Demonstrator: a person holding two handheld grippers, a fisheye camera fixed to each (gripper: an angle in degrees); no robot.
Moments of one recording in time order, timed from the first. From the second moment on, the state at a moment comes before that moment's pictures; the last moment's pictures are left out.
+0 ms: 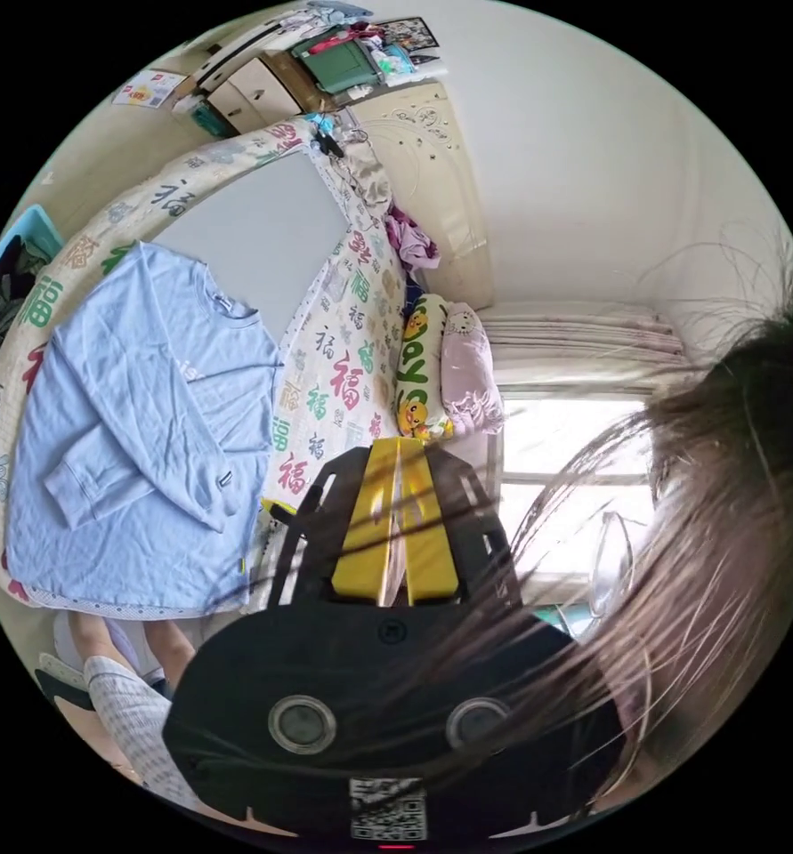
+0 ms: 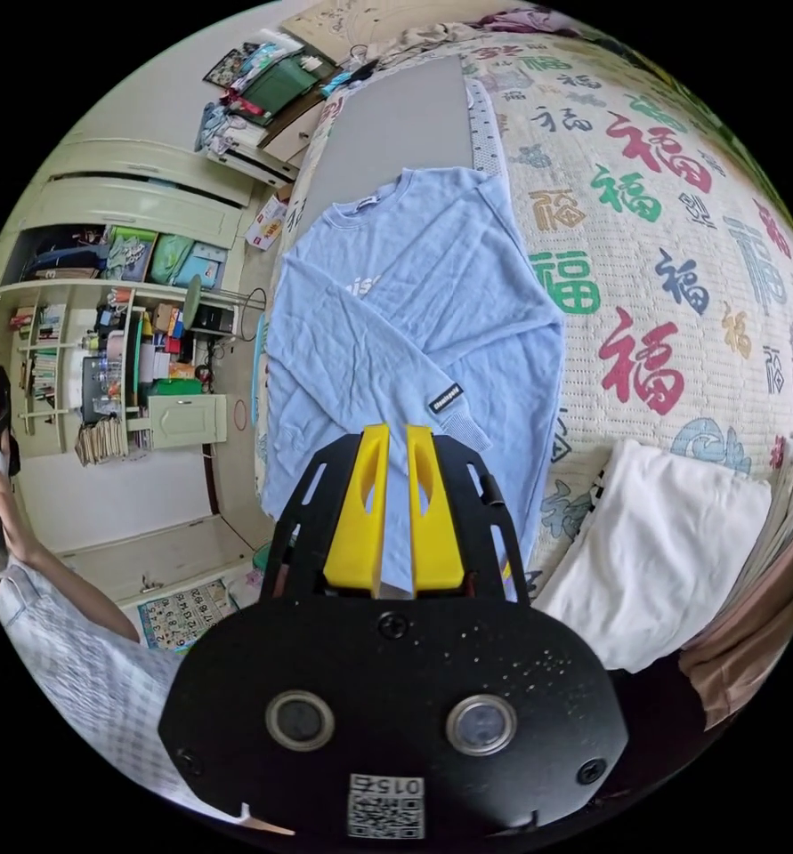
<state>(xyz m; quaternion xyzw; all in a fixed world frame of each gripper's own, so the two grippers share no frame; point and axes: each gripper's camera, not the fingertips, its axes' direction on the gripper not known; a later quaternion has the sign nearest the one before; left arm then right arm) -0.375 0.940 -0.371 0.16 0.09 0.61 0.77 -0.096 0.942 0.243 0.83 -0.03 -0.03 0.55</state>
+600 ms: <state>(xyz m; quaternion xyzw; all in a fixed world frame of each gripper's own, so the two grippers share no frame) -0.455 0.987 -0.459 0.26 0.12 0.59 0.76 -0.095 0.988 0.402 0.87 -0.04 -0.11 0.49</state>
